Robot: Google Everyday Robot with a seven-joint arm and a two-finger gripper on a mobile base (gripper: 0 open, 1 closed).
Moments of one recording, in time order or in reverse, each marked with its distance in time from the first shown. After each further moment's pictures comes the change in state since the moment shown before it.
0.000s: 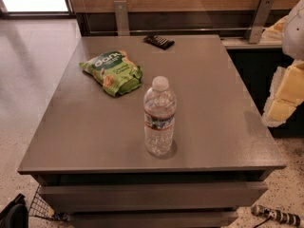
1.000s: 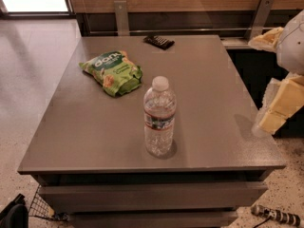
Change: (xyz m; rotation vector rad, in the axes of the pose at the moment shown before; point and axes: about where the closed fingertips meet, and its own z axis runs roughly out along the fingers) arm -0.019 0.019 0.011 -0.035 -0.182 -0.047
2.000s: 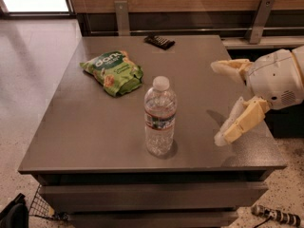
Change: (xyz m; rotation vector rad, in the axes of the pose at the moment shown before) arm -0.041 0.015 0.066 -0.155 -0.561 0.037
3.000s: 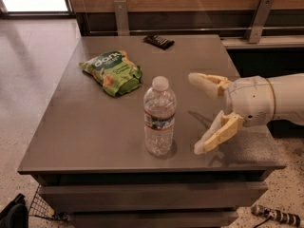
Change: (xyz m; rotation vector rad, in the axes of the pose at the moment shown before) arm -0.011 0.014 0.042 -0.087 -0.373 0.023
